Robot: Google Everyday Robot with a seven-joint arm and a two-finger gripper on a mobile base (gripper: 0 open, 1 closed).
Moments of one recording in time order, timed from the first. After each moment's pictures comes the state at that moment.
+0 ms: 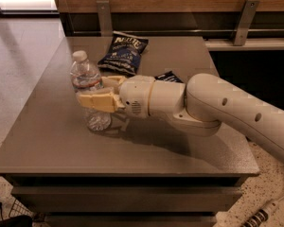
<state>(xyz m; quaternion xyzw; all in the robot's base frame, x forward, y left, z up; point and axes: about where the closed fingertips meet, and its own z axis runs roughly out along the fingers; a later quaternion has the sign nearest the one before) 0.510 0.109 0.905 -0.40 0.62 0.42 0.53</state>
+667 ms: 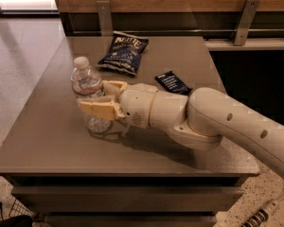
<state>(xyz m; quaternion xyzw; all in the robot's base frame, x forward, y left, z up) 0.497 0.105 0.900 -0.40 0.60 0.40 0.57</state>
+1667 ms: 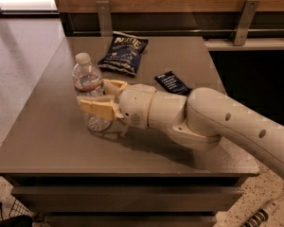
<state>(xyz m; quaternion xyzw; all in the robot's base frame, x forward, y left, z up) 0.497 0.105 0.900 -0.40 0.60 0.40 0.57</state>
